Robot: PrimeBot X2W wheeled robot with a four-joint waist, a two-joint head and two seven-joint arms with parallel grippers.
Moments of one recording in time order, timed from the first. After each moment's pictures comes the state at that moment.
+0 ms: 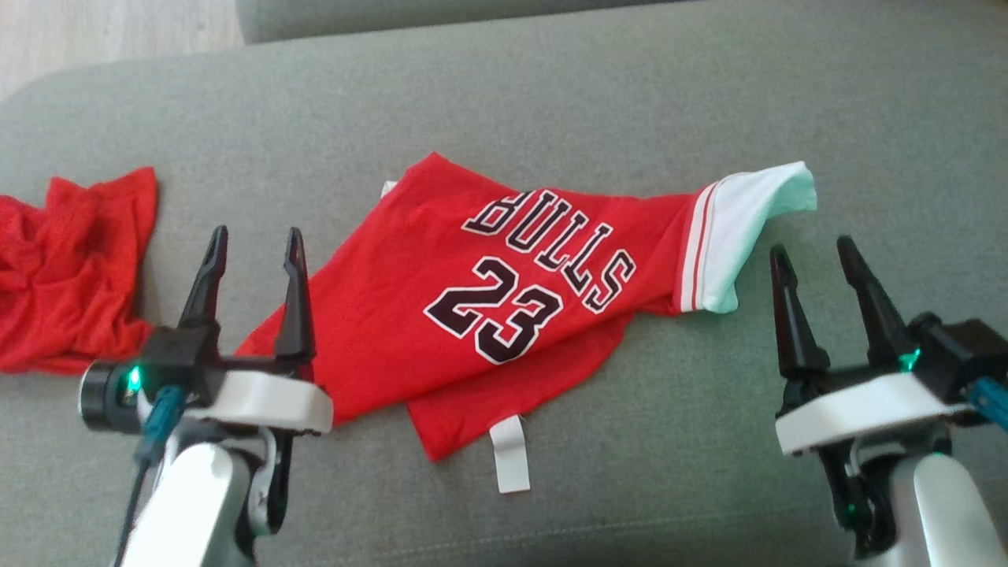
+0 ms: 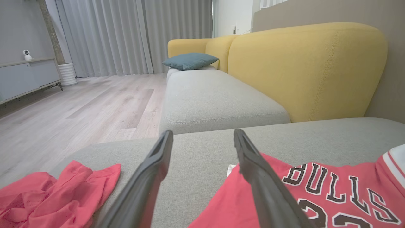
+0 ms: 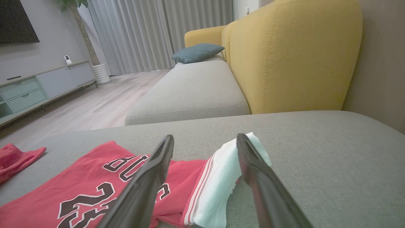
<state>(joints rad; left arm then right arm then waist) -0.19 0.26 -0.36 0.07 -0.27 0.29 -0.25 -0.06 -0.05 0.03 -0.05 0.18 0.13 0.02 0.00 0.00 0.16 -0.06</state>
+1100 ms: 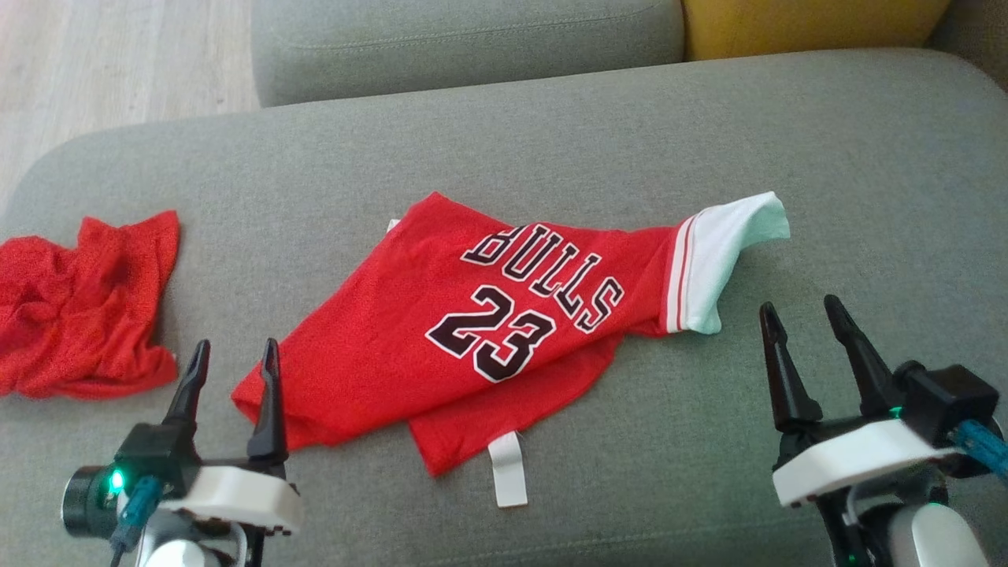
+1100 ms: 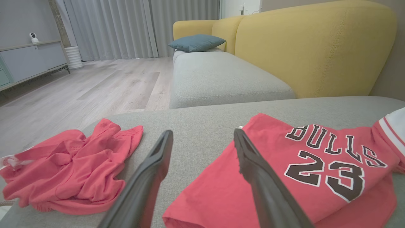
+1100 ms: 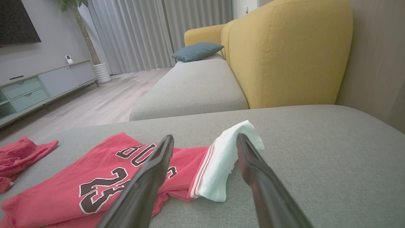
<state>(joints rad) 0.04 0.25 -0.25 0.08 -0.25 0.19 -0.25 0.06 -0.05 0.04 -0.09 0.18 0.13 0.06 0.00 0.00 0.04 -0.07</state>
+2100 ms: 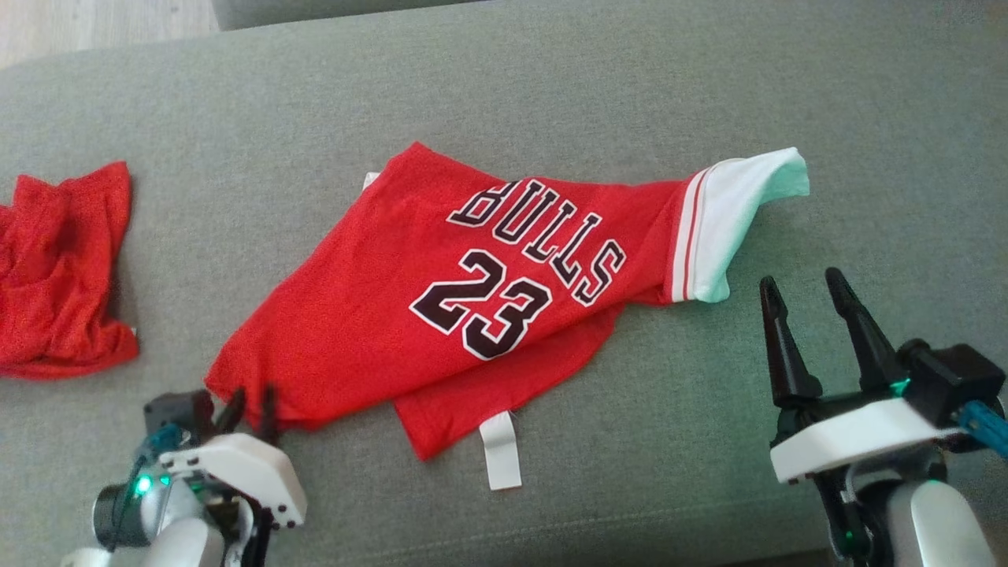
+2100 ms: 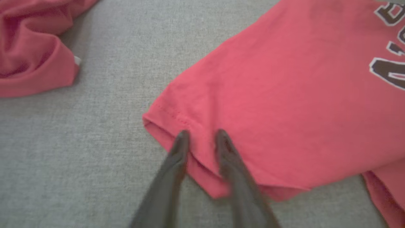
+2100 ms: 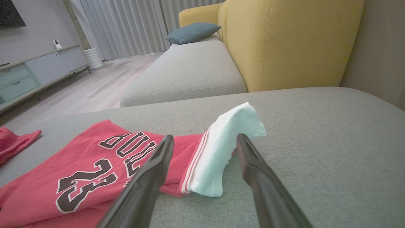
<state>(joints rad) -0.08 0.20 -0.24 0.37 -0.36 0.15 -0.01 0.02 -0.05 0.04 -0.09 0.18 0.13 0.05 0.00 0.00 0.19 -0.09</state>
